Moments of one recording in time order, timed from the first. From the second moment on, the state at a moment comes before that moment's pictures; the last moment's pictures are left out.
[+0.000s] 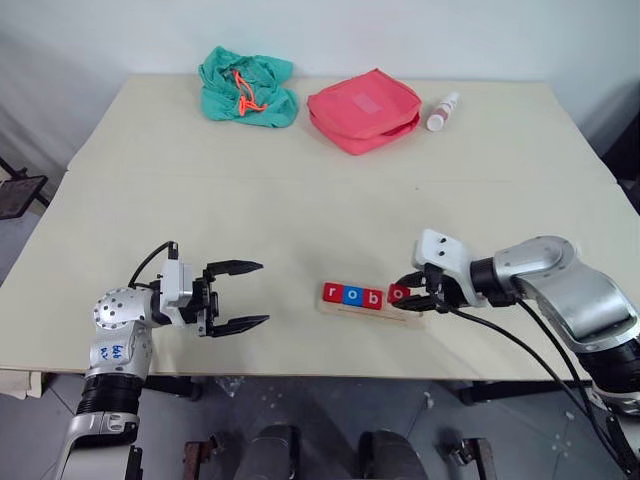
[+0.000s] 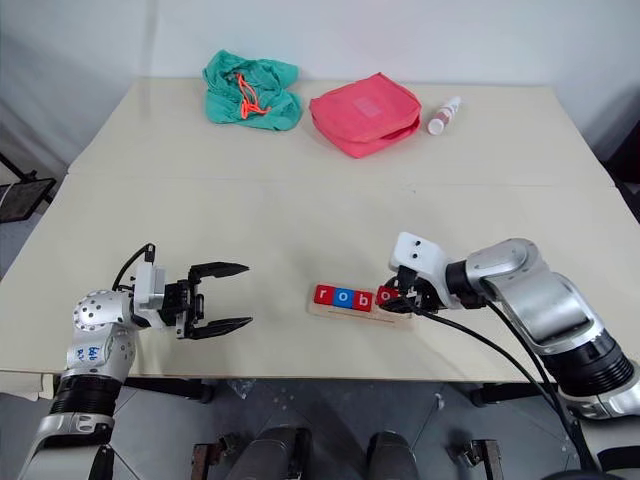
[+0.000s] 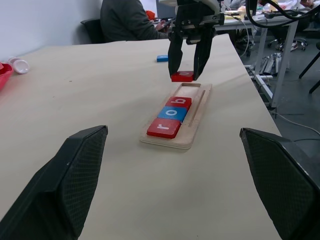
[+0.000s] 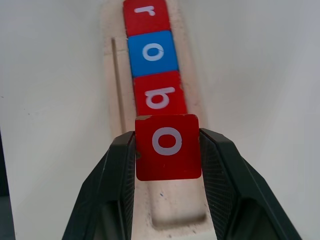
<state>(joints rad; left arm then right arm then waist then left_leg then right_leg) -0.35 0.53 0.13 0.33 -0.48 -0.24 -1.41 -0.61 -0.88 0.30 -0.27 0.27 0.83 1.11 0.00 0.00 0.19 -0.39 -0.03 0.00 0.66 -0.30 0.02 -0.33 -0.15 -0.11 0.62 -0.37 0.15</state>
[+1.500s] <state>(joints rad) -0.39 0.57 0.12 0.45 -0.57 -0.28 -1.50 -0.44 -0.92 0.19 -0.35 0.29 0.86 1.06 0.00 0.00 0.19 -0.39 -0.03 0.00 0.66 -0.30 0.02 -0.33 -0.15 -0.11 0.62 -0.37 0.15</state>
